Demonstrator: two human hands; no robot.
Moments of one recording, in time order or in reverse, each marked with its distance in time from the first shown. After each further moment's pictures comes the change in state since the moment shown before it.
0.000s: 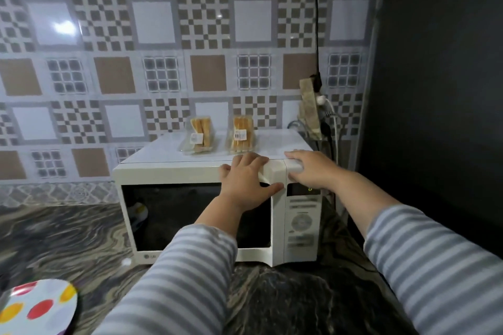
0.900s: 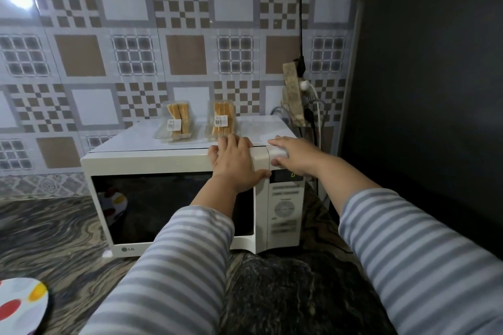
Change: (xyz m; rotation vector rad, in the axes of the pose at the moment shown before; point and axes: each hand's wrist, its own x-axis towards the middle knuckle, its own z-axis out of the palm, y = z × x) left_hand 0.020 0.018 0.012 0.102 -0.009 -0.049; right_hand 0.004 0.006 0.001 -0.065 -0.033 -0.011
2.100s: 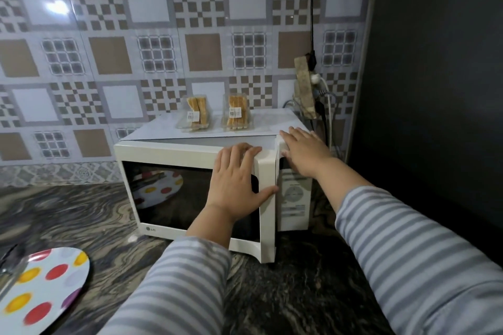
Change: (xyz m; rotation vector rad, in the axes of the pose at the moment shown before) left_hand -0.087 -0.017 -0.005 0.023 0.276 0.201; right_hand -0.020 -0.002 0.020 -0.322 0.068 -0.027
